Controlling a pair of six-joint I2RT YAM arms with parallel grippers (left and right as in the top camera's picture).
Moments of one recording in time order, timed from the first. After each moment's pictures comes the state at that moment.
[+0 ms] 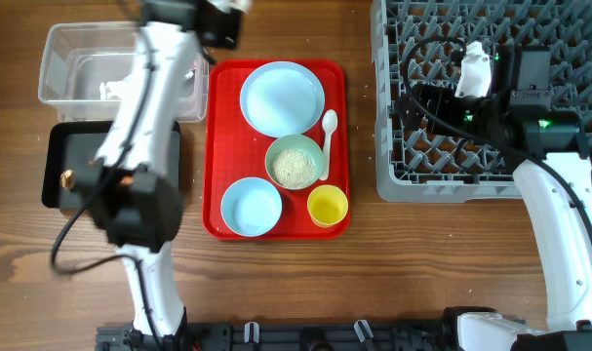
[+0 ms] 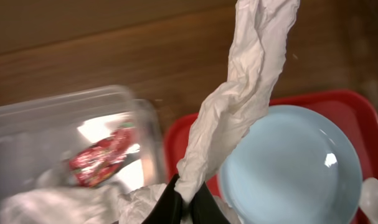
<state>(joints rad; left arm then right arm) -0.19 2.14 2.23 -1.06 -0.10 0.03 0.01 1.40 1.30 -0.83 -0.40 0.18</state>
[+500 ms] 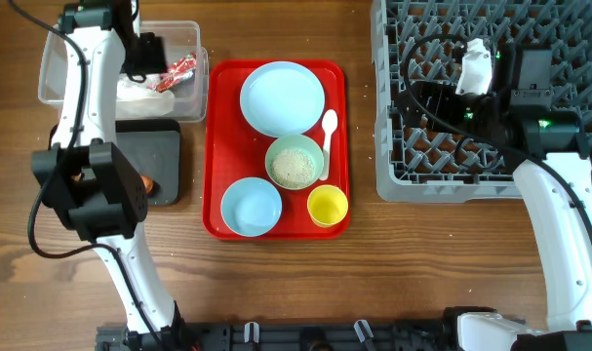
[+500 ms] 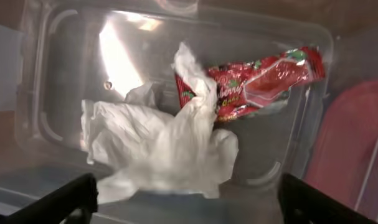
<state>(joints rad) 0.09 2.22 2.11 -1.10 -0.14 -0.05 0.01 1.40 1.30 -0.80 -0.40 0.18</state>
